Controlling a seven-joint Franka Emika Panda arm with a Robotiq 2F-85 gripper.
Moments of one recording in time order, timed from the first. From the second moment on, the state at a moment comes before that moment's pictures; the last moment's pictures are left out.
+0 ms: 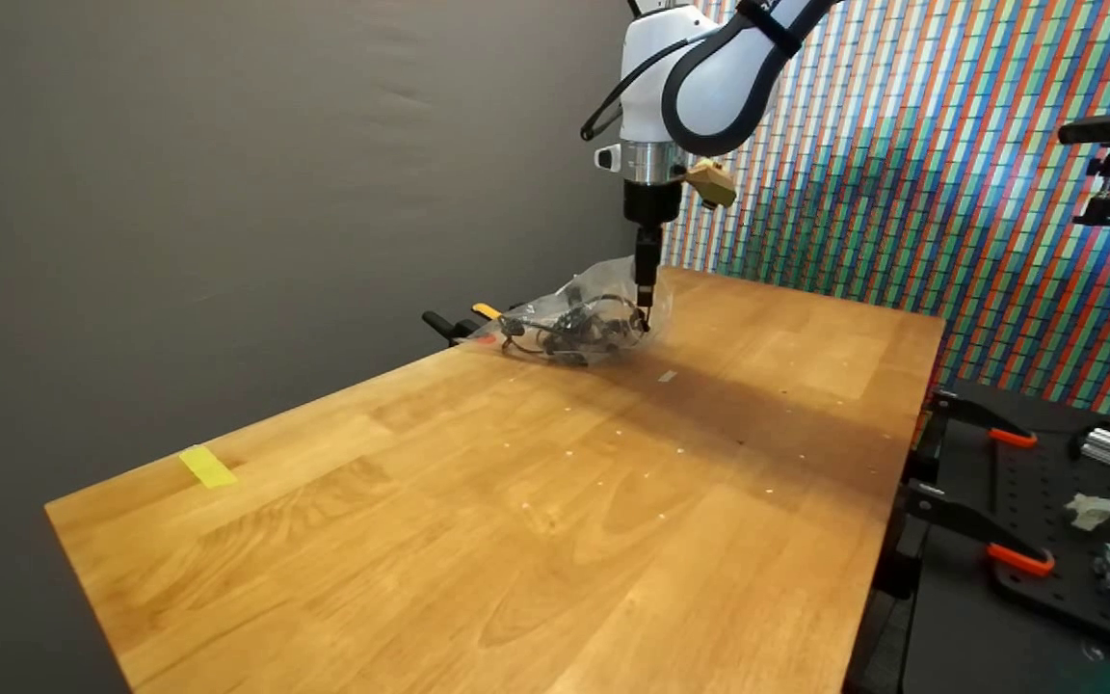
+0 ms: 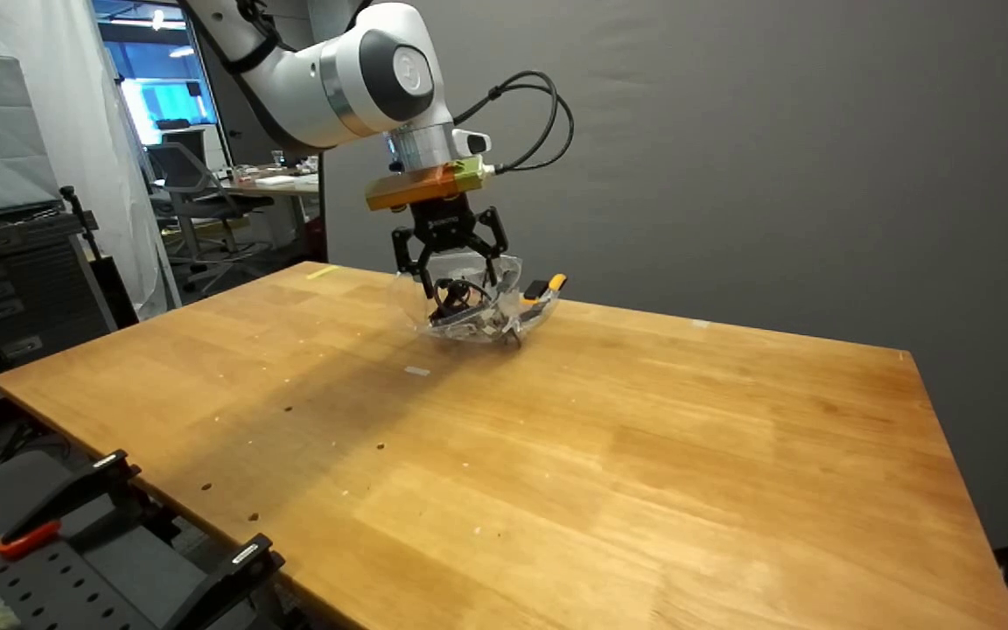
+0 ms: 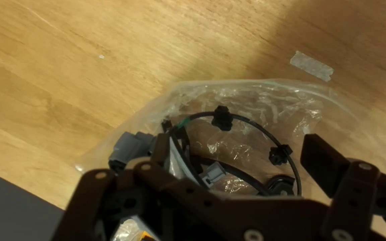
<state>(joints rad) -0.02 0.42 0.02 -2.07 -0.31 2.53 -0.28</state>
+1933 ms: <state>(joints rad) -0.14 0.52 0.12 -2.11 -0.25 2.89 -0.55</state>
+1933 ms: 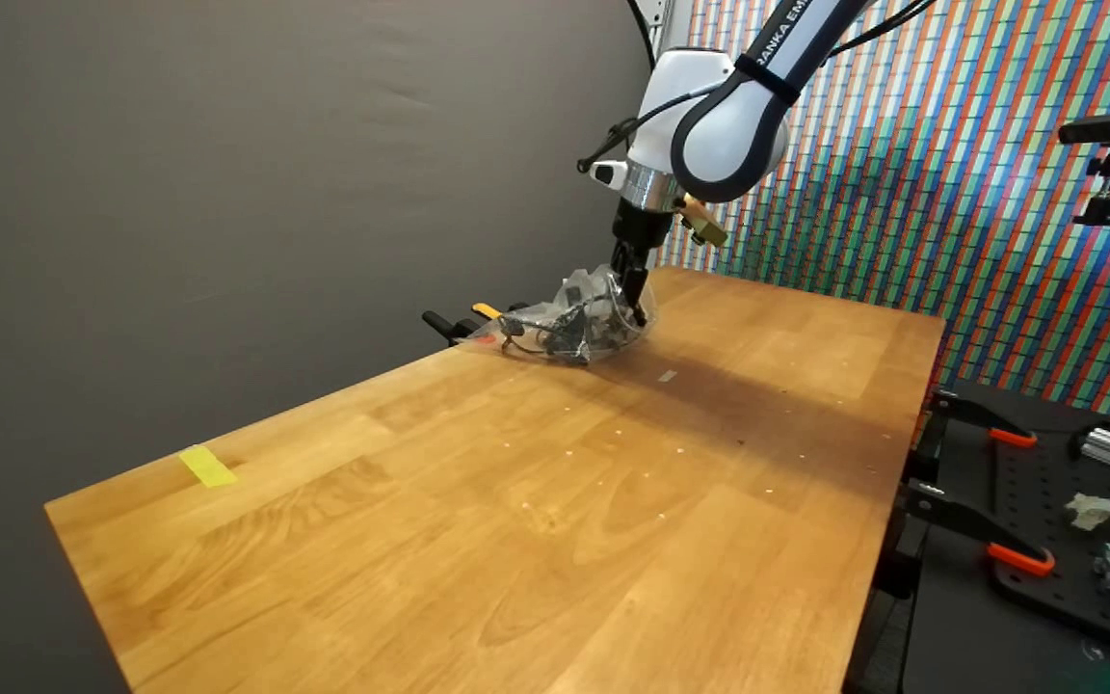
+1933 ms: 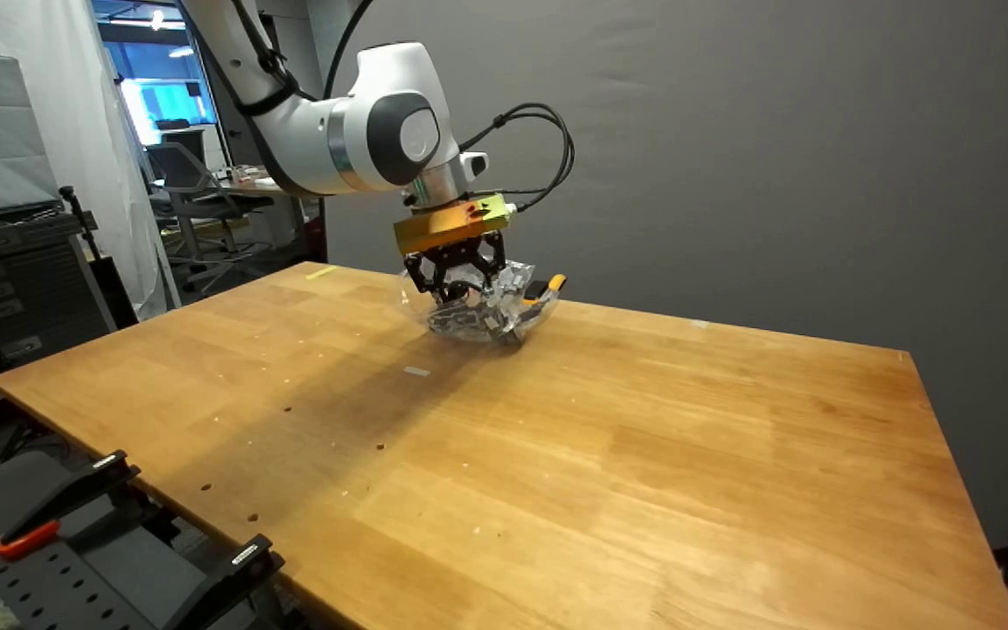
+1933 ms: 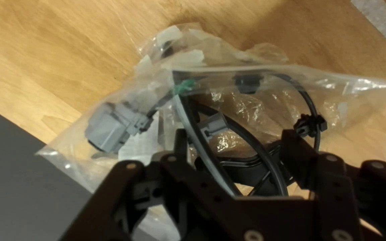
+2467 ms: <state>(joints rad) -0.14 0.52 0.11 -2.11 -0.29 2.92 -0.56</state>
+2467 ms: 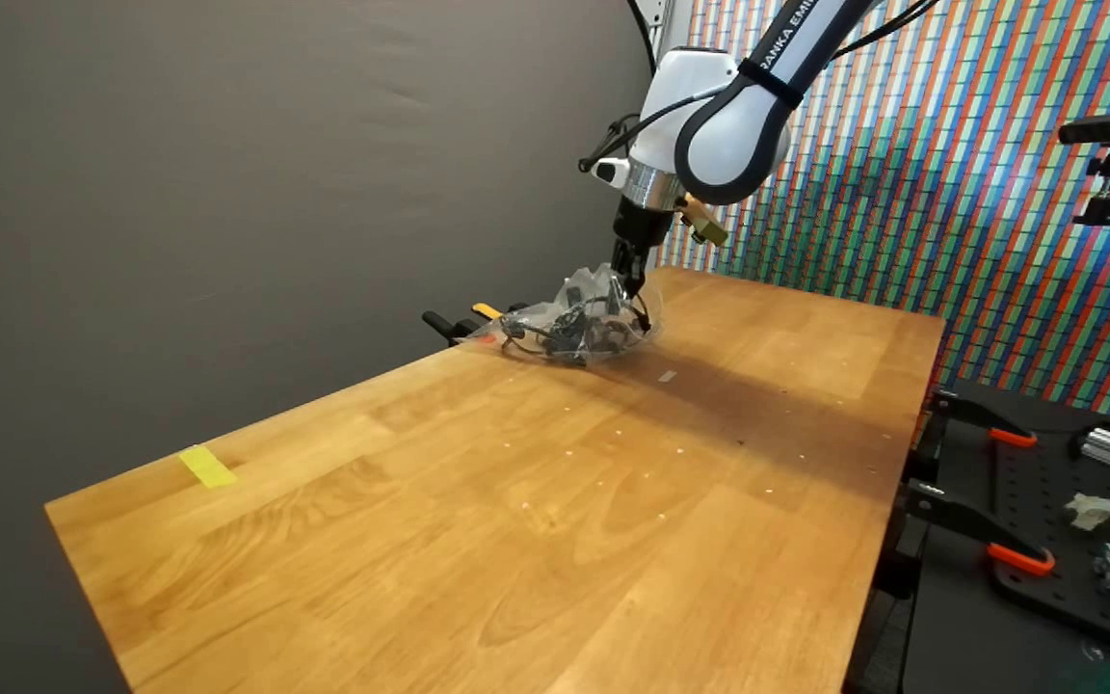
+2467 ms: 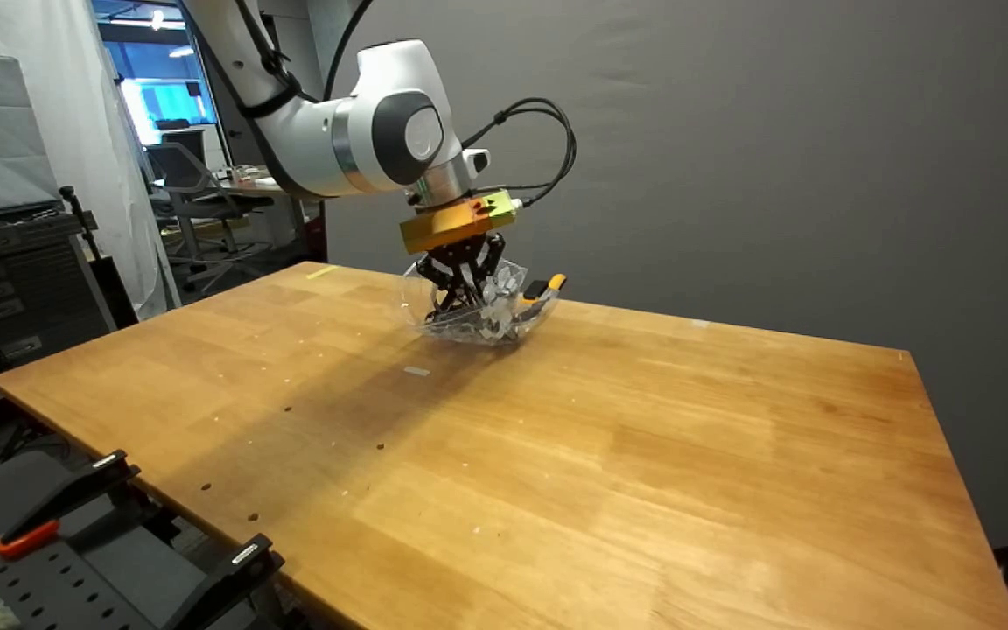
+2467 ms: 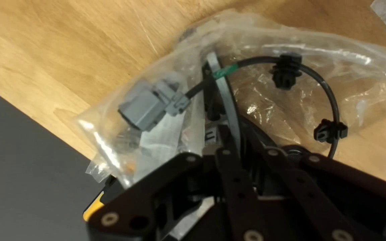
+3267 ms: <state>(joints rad) -0.02 0.46 -0.05 -2.11 -0.42 2.83 -0.47</state>
